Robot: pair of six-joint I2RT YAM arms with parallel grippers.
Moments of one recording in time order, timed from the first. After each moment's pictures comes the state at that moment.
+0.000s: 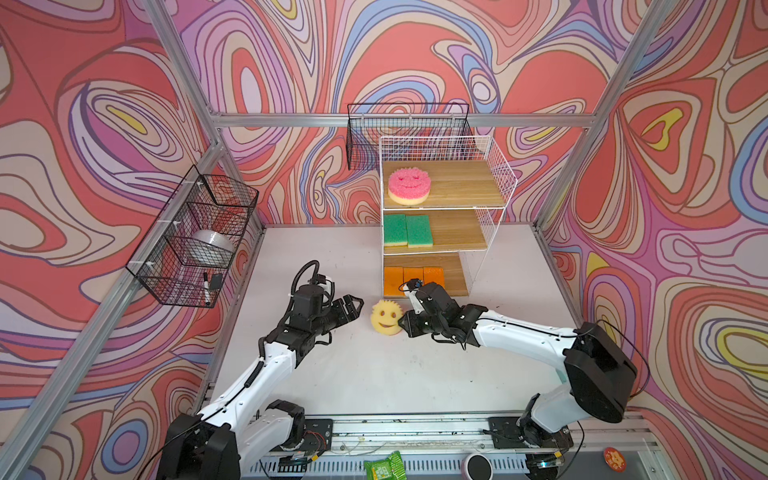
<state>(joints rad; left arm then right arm) -0.28 1.03 0.58 -0.18 0.30 -0.72 0.85 1.49 0.96 -0.31 0.04 0.49</state>
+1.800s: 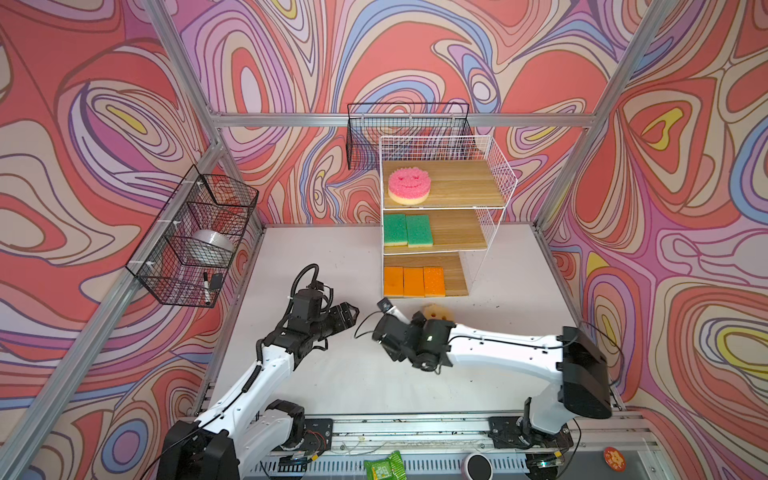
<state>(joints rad) -0.28 1.01 0.57 -0.29 0.27 -0.68 1.00 1.49 1.17 -0.66 0.36 0.45</state>
